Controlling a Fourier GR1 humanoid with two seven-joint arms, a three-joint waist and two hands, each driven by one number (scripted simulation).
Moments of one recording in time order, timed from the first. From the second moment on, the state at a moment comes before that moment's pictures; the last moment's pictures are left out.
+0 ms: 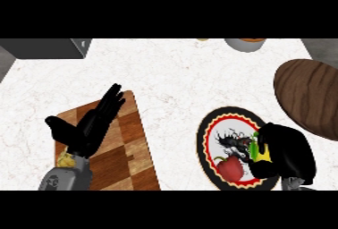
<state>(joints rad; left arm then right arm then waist) -0.13 0.07 -0.09 -1.54 0.18 -0.10 0.16 0.01 -0.20 0.21 -1.85 1.18 0.31 0.55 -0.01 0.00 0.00</state>
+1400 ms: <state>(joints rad) -0.12 0.04 -0.09 -1.58 0.16 -0.10 0.19 -0.40 -0.35 -0.29 -1.94 1.00 0.44 0.55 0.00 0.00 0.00</state>
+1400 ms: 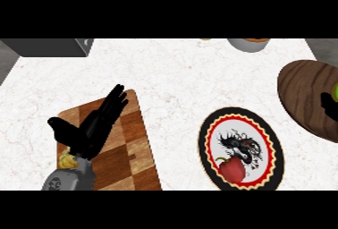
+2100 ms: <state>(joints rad) -0.16 0.03 -0.08 -1.54 0.16 -0.12 0.18 -0.58 -0.53 -0.36 -1.14 1.10 0.02 0.21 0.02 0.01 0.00</state>
